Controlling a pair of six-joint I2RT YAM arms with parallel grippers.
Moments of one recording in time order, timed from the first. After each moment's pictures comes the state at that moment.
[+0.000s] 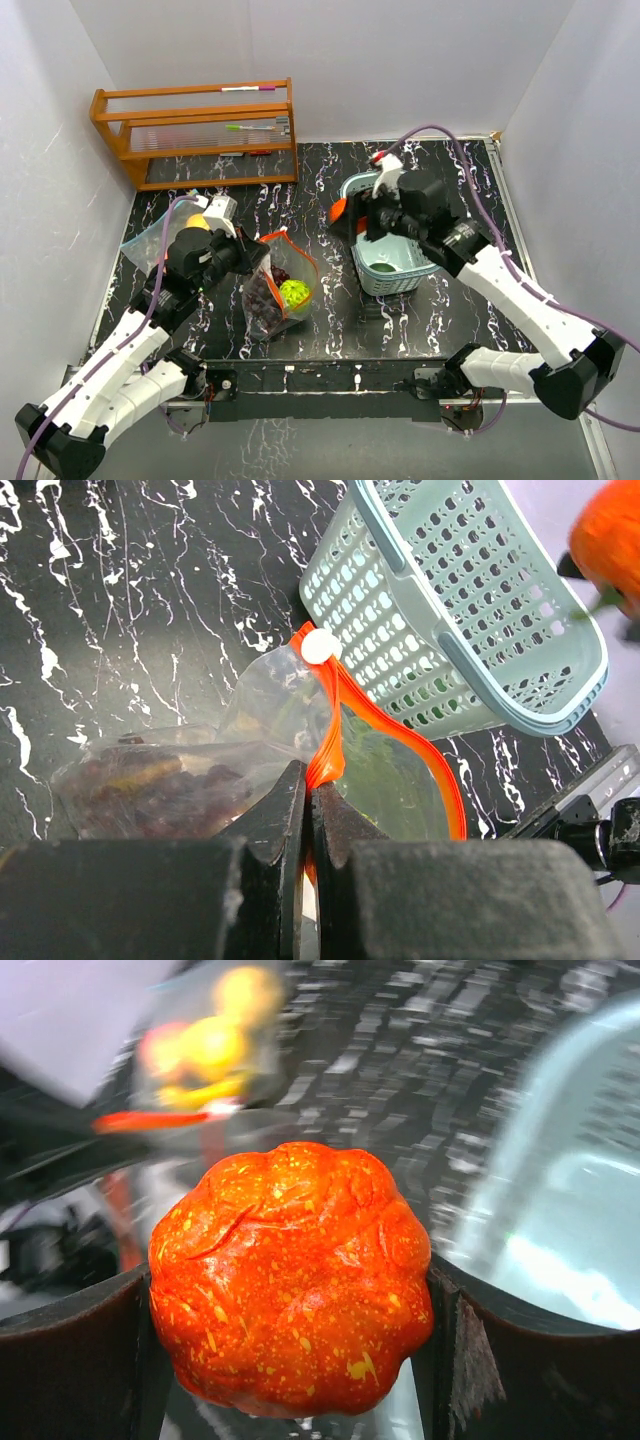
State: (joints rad) left arm -0.56 0.76 0.74 -0.32 0.08 -0.44; right arm 0.57 1.17 1.19 -0.47 -0.21 0.35
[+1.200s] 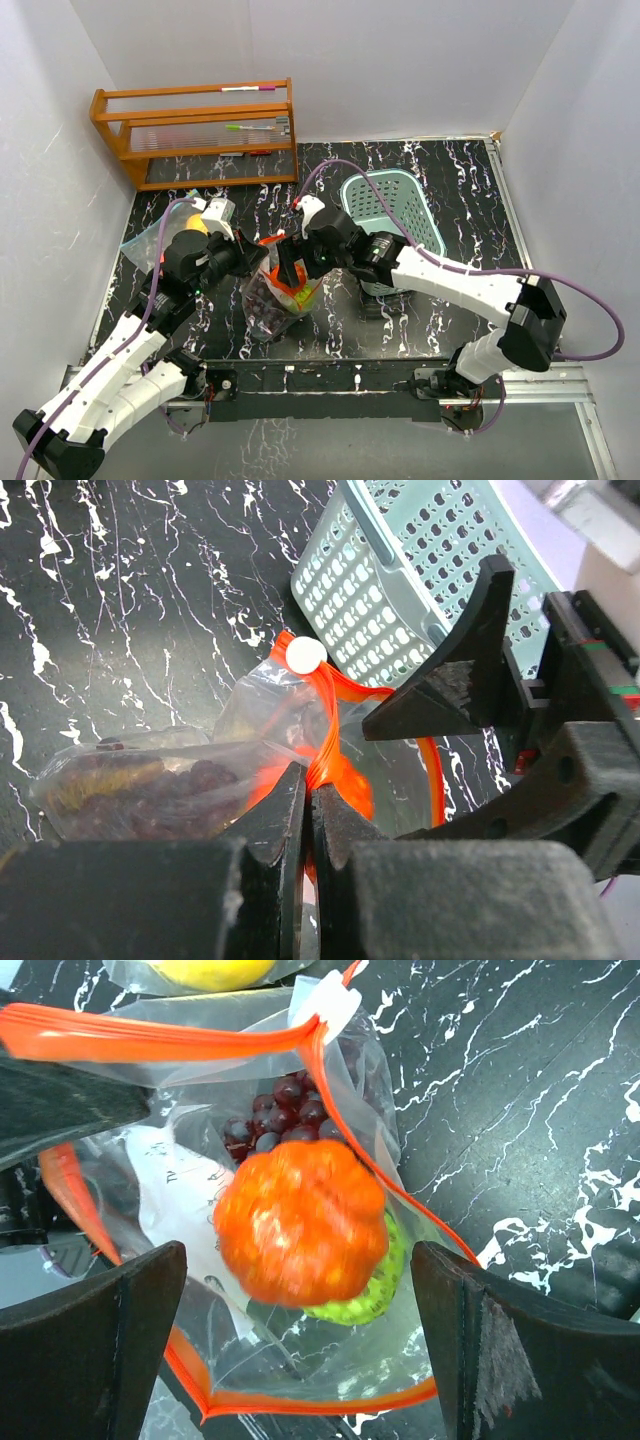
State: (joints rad) left arm -0.56 0.73 0.74 -0.34 0.10 -0.45; right arm 0.98 1.47 1.22 -0.38 -0.05 0.42
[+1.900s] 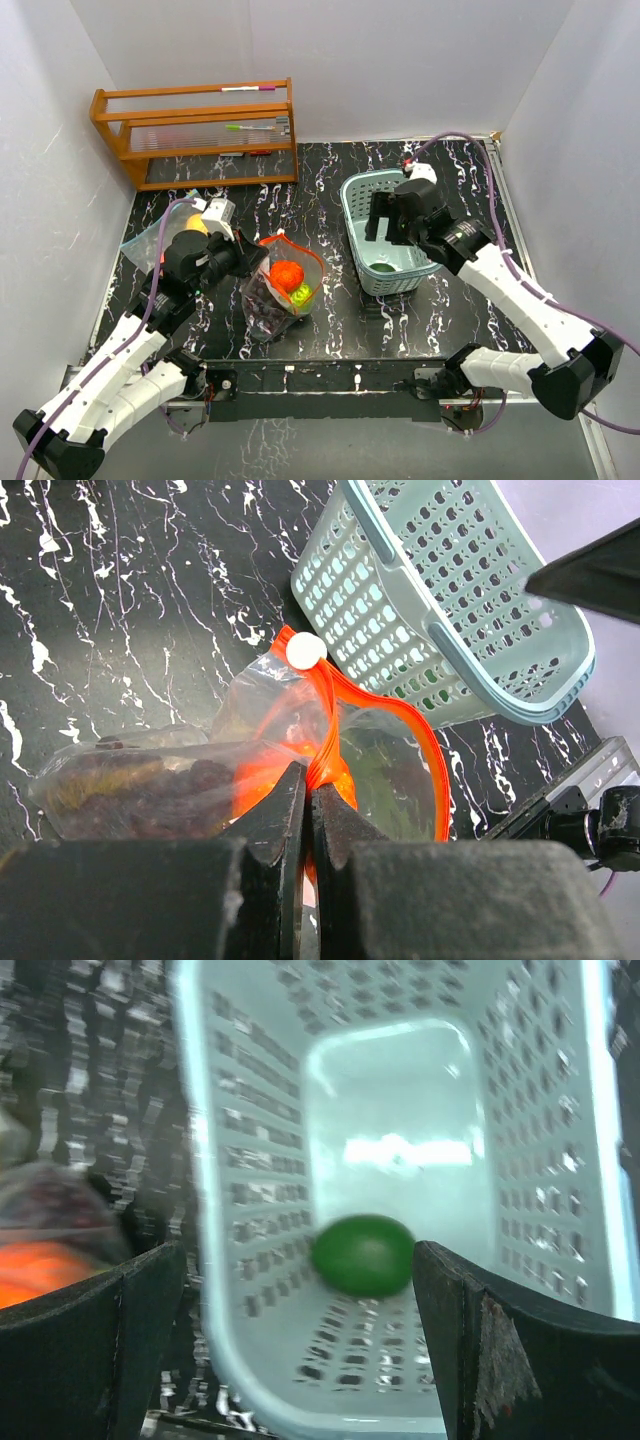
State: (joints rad) left arm -0.56 0.73 0.74 -0.34 0.10 -0.45; right arm 0.64 1.17 1.22 -0.70 0.25 0.52
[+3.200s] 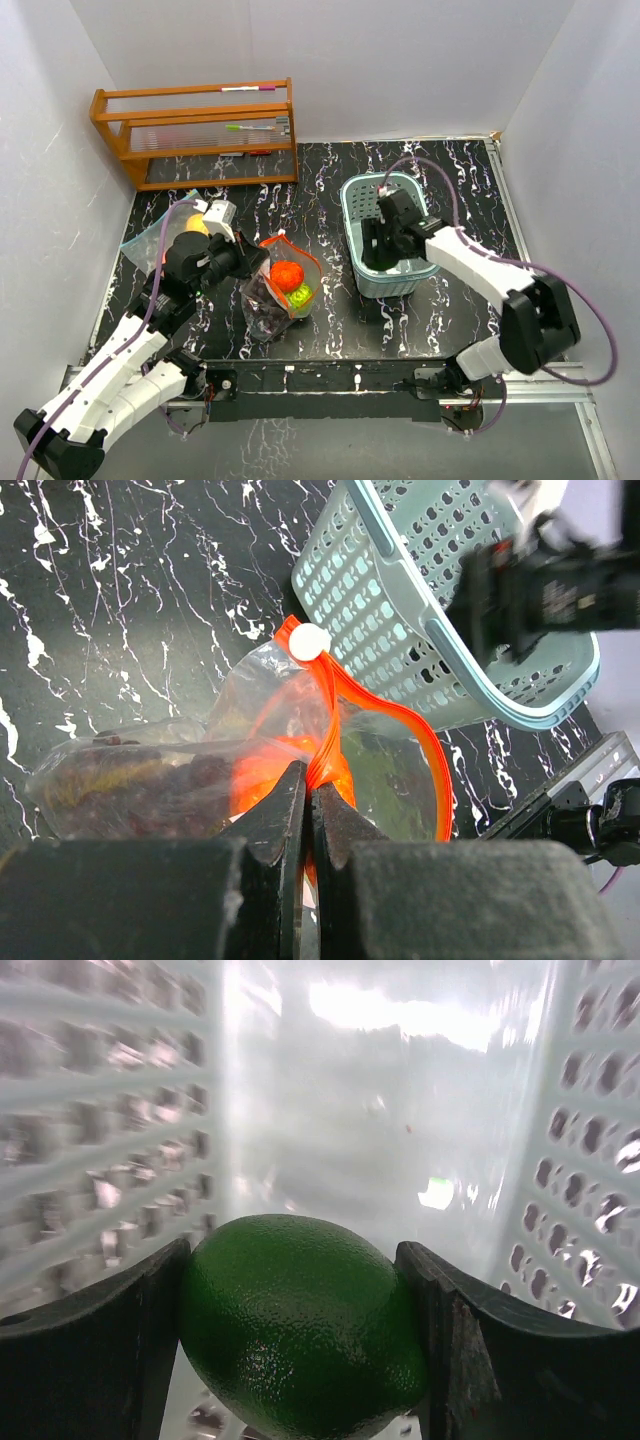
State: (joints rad) left arm -0.56 0.73 0.72 -0.33 0.11 -0.45; right arm 0.49 1.47 0.99 -0.60 0.05 0.37
